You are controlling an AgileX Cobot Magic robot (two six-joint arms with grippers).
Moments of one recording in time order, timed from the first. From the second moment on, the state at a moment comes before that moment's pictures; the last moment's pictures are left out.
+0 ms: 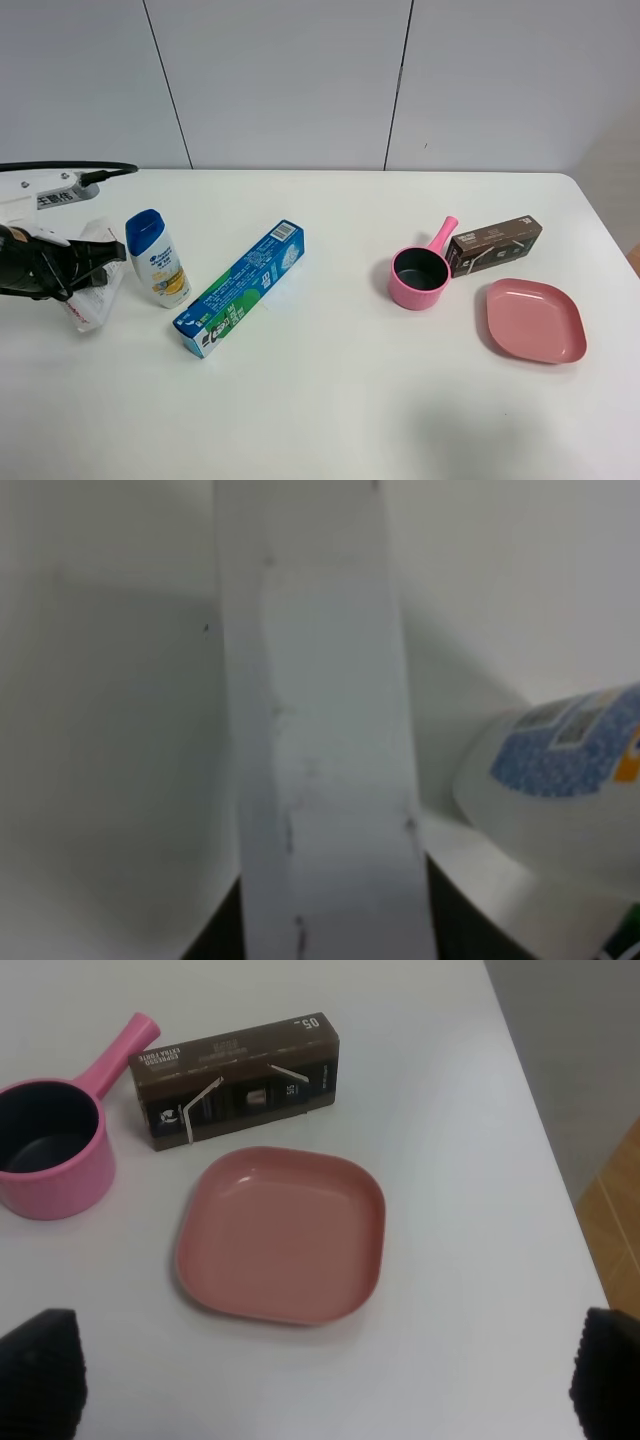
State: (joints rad) left arm -0.06 1.44 -0.57 -0.10 0.20 -0.16; right arm -0.08 0.00 -0.50 -0.03 1.06 -0.01
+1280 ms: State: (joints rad) left arm -0.06 1.49 -0.46 -0.02 0.11 -0.11; right arm -0.08 0.00 -0.50 -0.03 1.06 -0.01
